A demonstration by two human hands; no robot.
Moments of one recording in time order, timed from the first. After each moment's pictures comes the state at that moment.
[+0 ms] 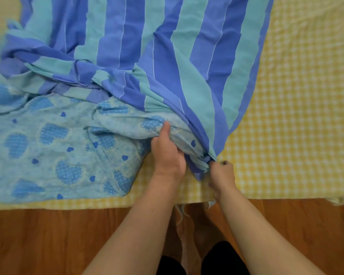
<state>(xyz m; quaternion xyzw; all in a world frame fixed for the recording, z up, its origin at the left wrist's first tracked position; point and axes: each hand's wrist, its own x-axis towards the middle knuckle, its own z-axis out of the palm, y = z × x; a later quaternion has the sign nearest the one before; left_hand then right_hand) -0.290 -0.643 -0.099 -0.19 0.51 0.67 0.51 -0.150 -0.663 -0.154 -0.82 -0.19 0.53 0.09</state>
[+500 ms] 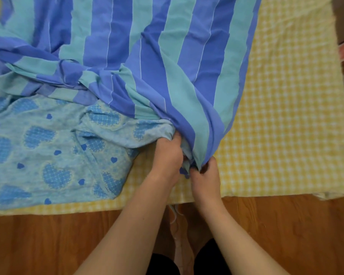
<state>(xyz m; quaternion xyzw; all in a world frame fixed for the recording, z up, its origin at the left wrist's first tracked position) -0.274 -0.643 -0.087 -0.01 0.65 0.47 0.60 -0.166 -0.695 -0.118 -0.72 -0.38 0.52 0.26</state>
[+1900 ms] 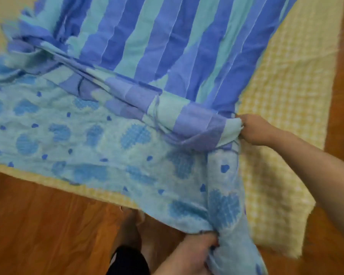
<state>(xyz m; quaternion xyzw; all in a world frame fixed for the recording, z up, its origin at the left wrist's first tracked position) 0.002 -0.673 -0.047 -0.23 0.47 0.43 0.74 0.037 -0.348 -0.103 -0.40 -0.85 0.29 -0.17</state>
